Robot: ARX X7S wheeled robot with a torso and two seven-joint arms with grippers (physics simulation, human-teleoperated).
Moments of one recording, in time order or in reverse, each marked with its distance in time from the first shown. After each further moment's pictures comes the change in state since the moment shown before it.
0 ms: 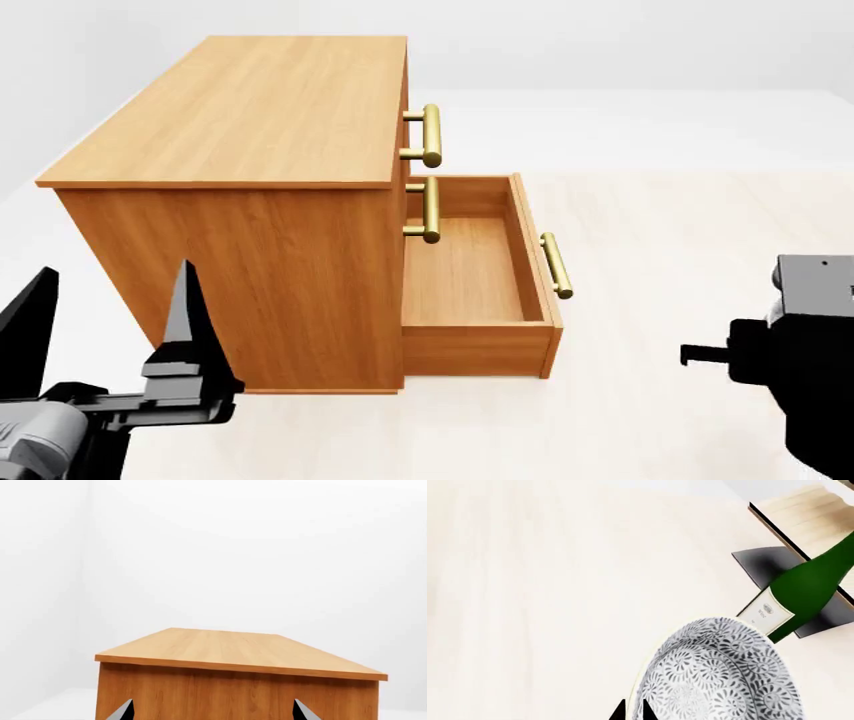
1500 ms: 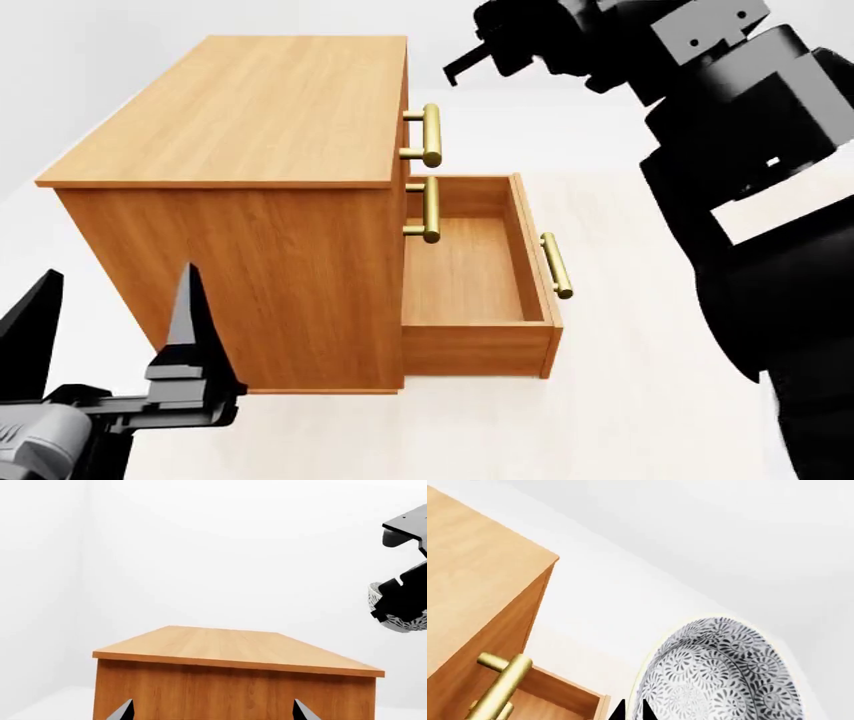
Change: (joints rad) left arm 0.007 -0.031 0.030 -0.009 -0.004 0.032 -0.028; right arm 1.334 -0.560 -1.149 1.239 0.067 -0.421 -0.359
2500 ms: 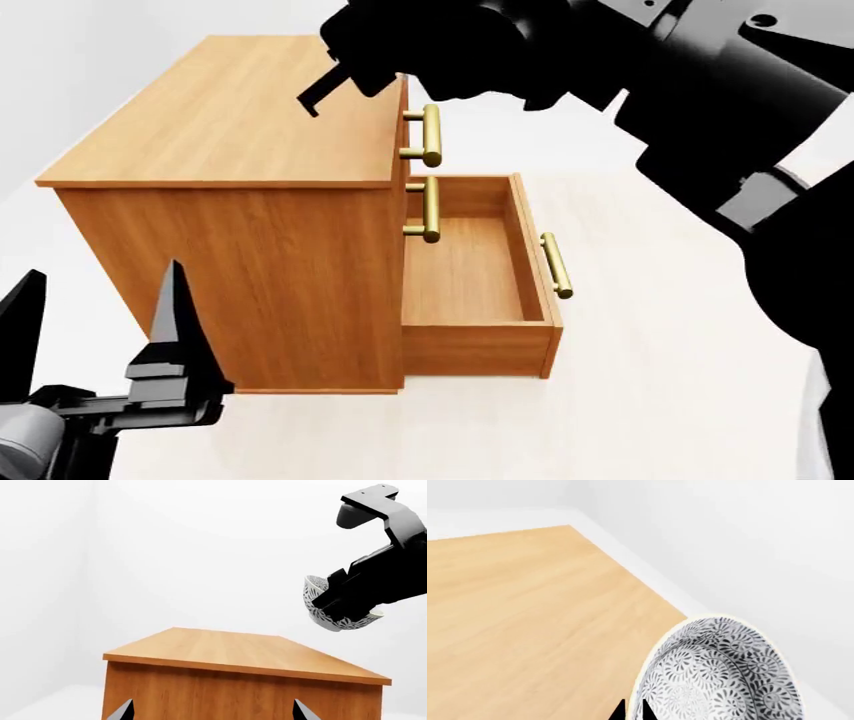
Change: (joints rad) left arm 0.018 -0.032 -0.027 0.008 -0.045 0.025 -0.030; right arm 0.162 -0.032 -0.563 -0.212 0.799 -0.292 0.166
